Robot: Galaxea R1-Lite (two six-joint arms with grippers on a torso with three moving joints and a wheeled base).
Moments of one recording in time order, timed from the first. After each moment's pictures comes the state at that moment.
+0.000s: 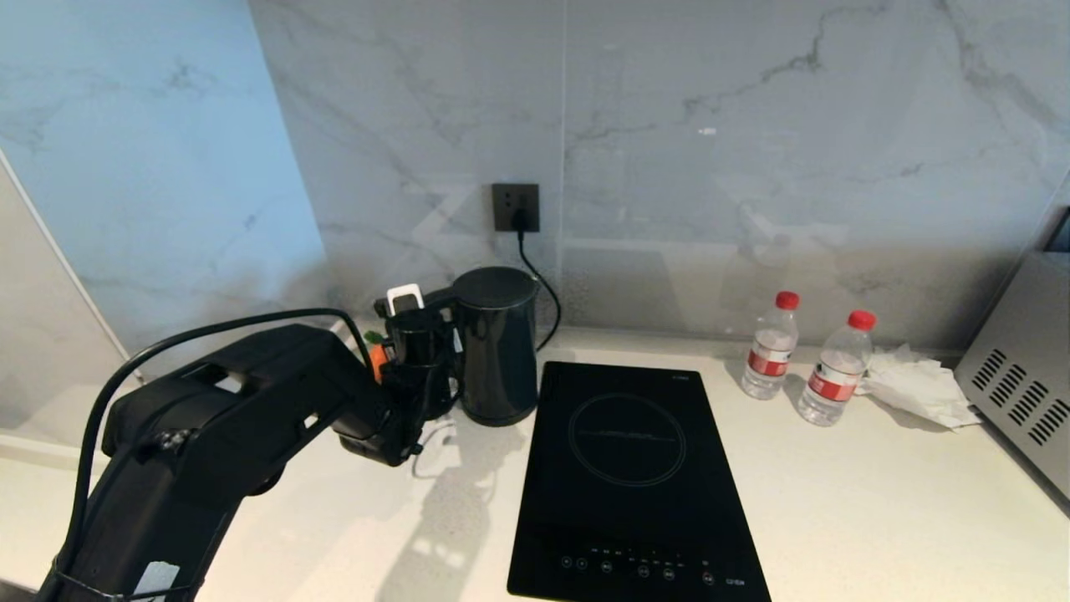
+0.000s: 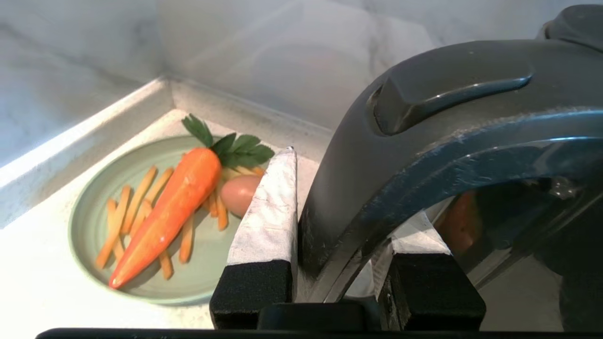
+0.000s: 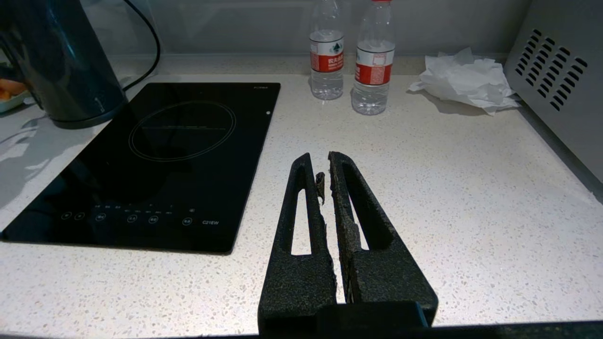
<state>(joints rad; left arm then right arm) -0.39 2.49 -1.35 -1.14 0.63 -0.18 0.00 0.00 0.00 -0.01 0.00 0.00</state>
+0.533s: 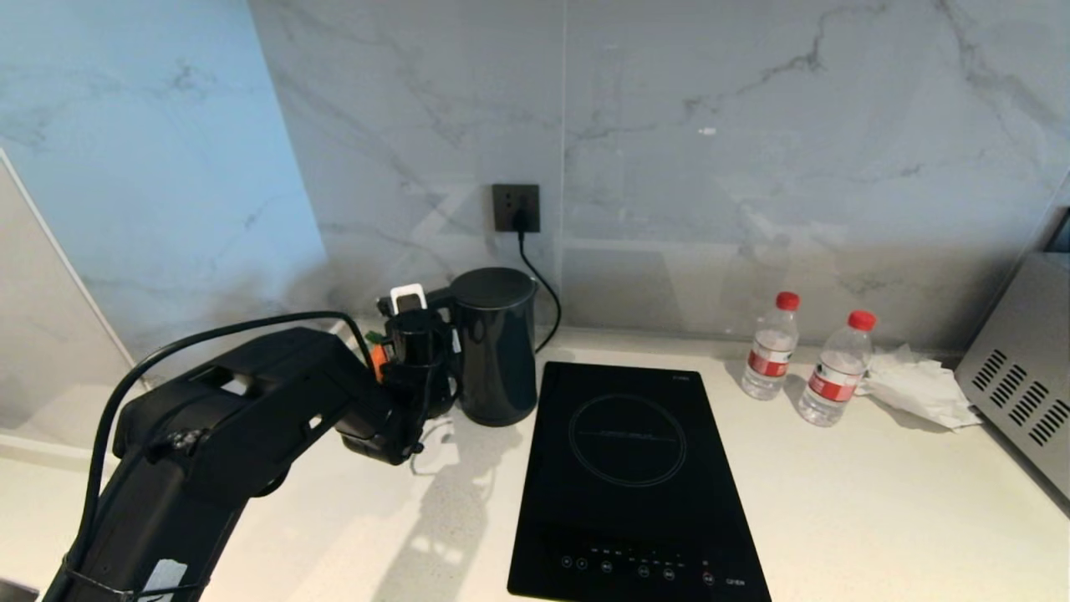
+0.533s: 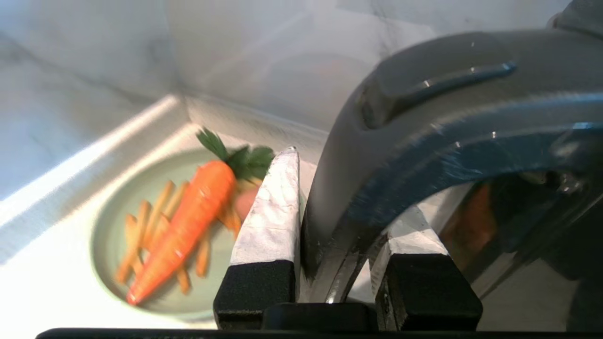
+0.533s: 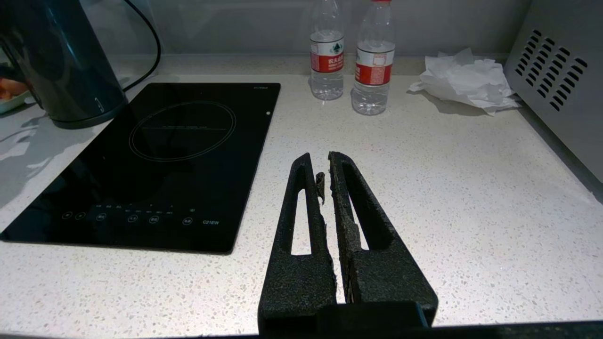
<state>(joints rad) -0.39 2.53 -1.39 -1.15 0.64 -0.09 0.00 0.00 0.00 -0.01 0.00 0.00</state>
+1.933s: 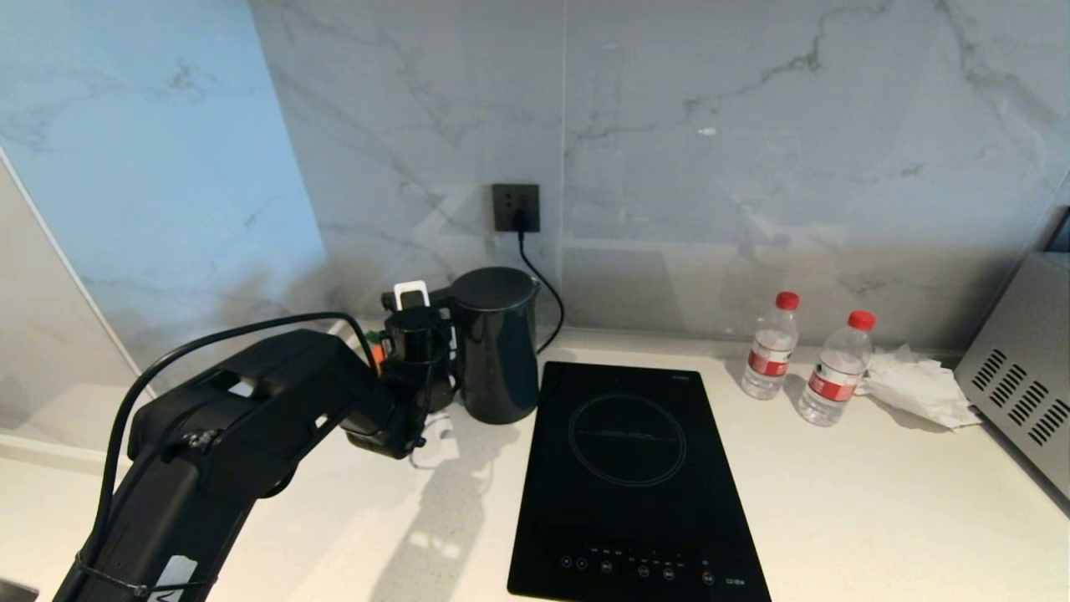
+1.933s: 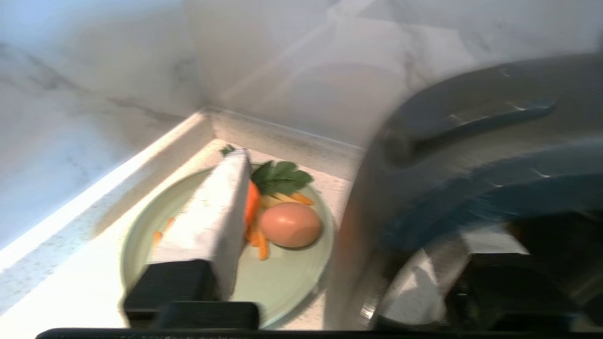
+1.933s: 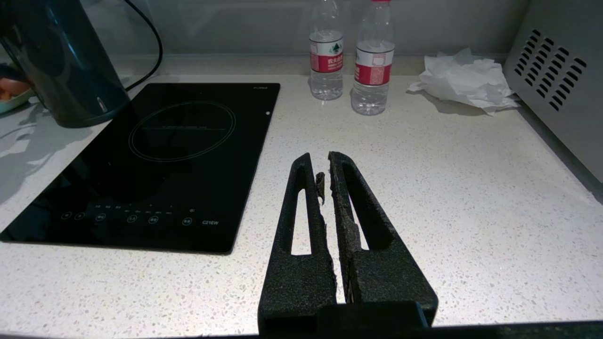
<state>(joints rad) -0.37 2.56 -1.45 -1.15 0.68 0.00 0.00 0.00 0.00 -0.01 0.00 0.00</state>
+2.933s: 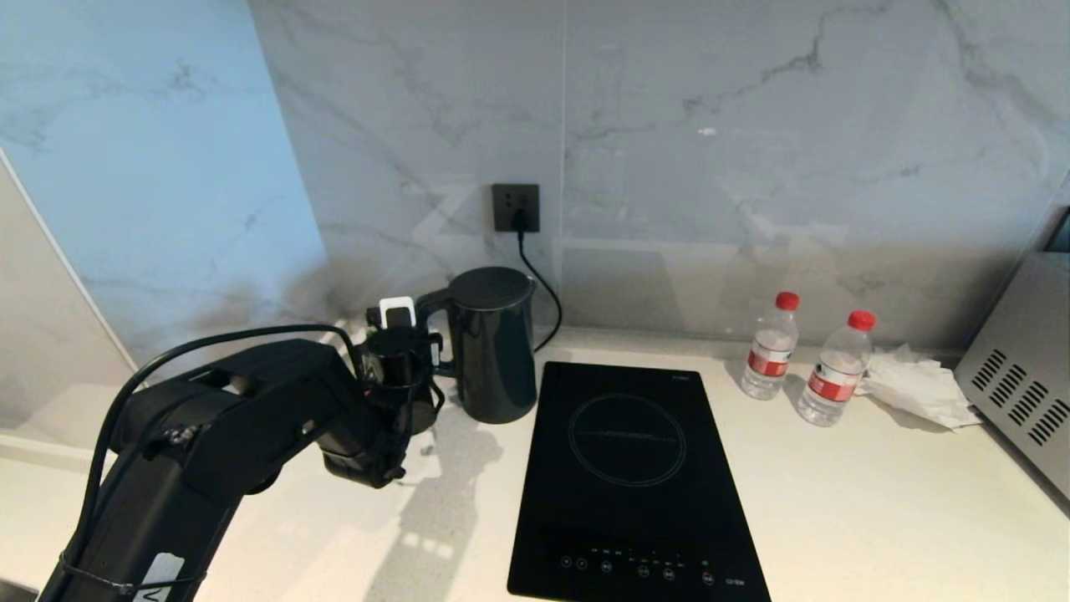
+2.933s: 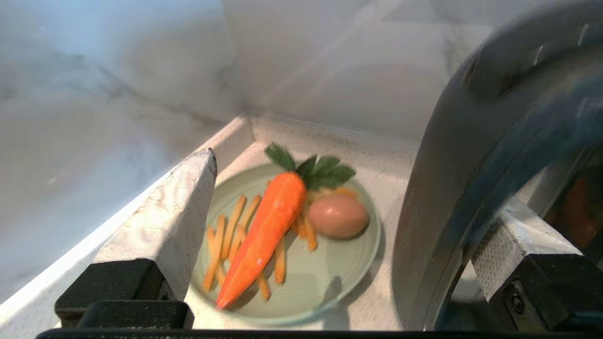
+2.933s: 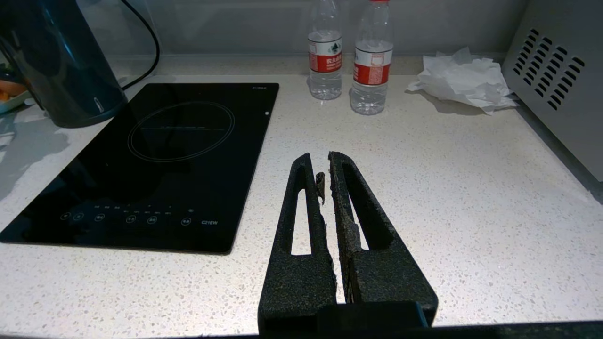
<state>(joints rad) -0.34 2.53 -1.26 -1.36 0.70 0.12 0.00 0.00 0.00 -0.01 0.00 0.00</state>
